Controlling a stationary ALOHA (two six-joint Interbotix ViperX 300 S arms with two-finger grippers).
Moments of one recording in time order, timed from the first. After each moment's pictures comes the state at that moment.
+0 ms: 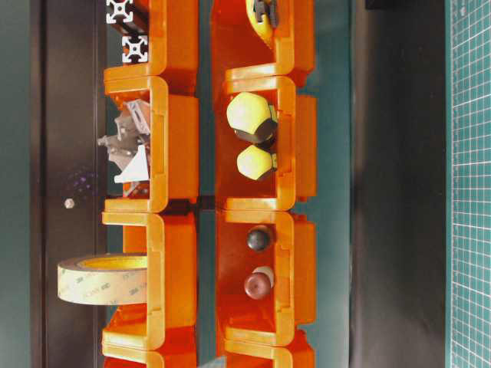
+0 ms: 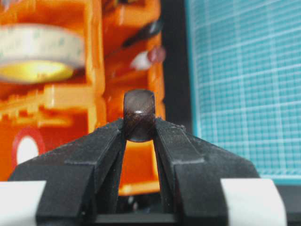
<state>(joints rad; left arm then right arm) -0.78 -0.42 0.29 0.93 1.49 -0.44 0.00 -1.02 1.18 0.04 -0.03 0.30</state>
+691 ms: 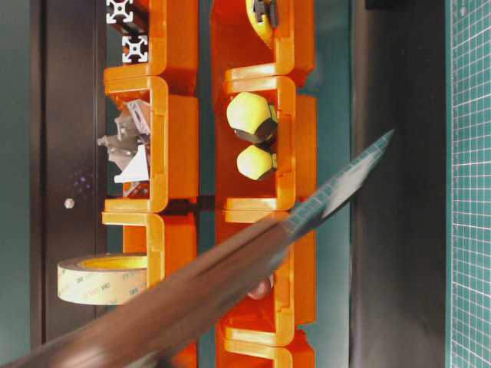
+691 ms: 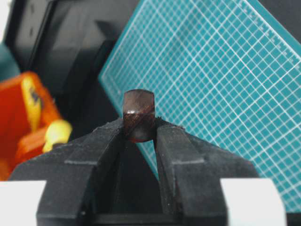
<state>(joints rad) -0.67 -0.08 0.30 0.93 0.94 -0.12 0.00 -1.03 1.19 0.19 0.02 0.31</state>
